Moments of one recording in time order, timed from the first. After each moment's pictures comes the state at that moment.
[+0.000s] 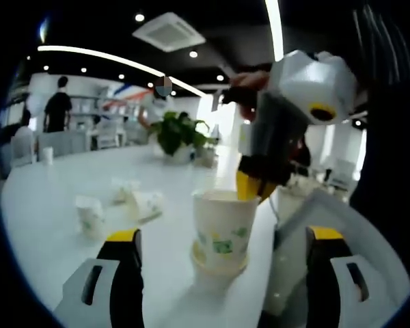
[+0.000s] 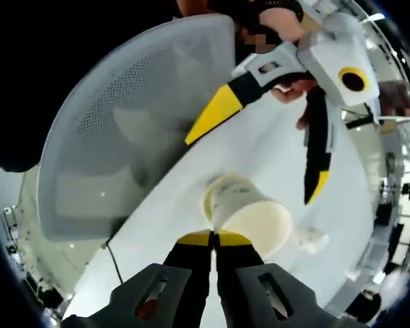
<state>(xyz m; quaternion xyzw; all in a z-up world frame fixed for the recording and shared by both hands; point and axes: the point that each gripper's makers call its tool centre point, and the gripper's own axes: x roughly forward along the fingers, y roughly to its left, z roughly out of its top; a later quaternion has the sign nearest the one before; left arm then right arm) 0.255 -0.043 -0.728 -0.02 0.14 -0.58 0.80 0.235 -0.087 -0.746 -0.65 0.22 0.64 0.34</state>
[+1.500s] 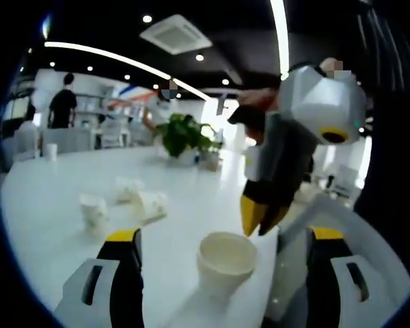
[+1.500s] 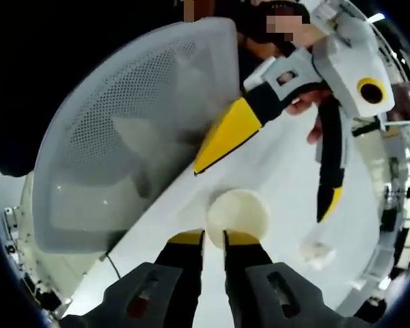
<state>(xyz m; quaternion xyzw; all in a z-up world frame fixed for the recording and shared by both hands) 0.265 -0.036 -0.727 -0.04 0.13 -0.57 0.81 0.223 -0.072 -0.761 -0.63 0.21 0.66 0.35</state>
